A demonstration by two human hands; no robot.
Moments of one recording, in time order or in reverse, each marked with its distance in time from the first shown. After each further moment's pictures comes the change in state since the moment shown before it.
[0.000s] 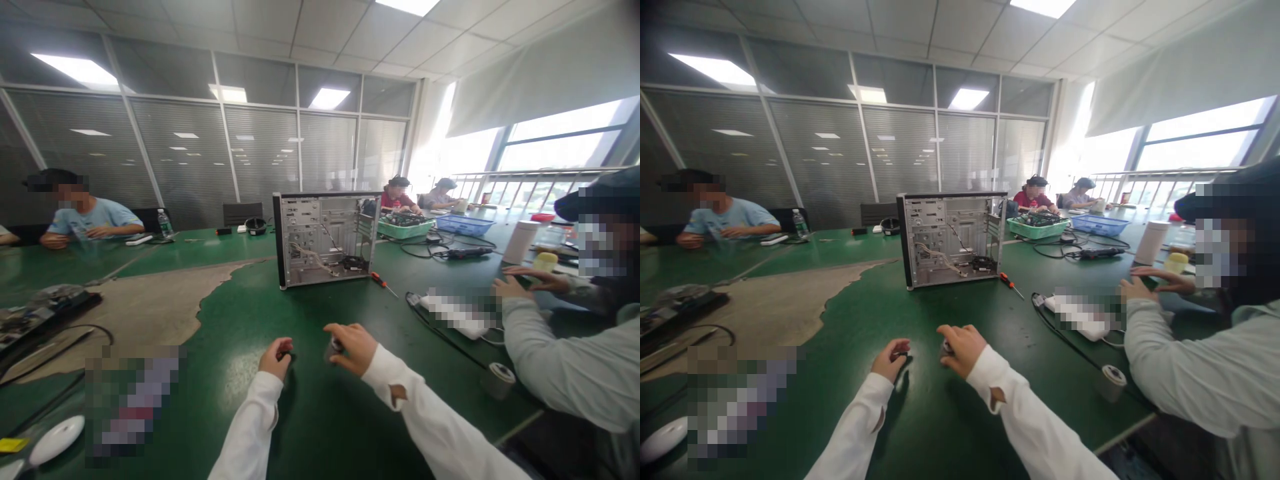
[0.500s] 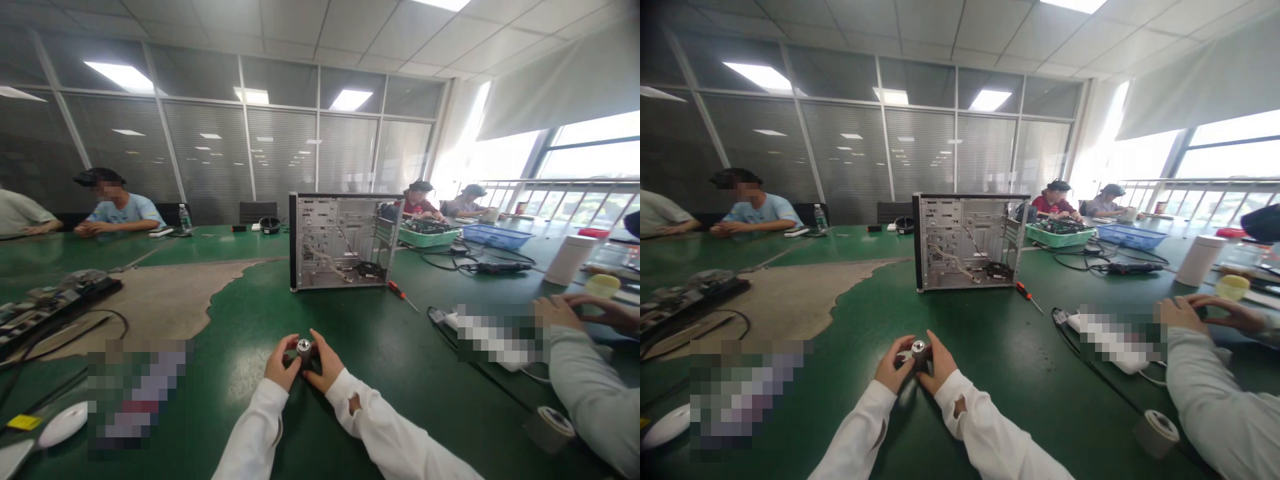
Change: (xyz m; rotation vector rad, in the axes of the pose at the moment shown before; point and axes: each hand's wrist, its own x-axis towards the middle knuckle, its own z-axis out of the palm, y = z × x) left_hand -0.007 0.028 -0.008 -0.013 -0.037 0.090; right_hand 0.042 0.000 0.120 0.527 0.085 0.131
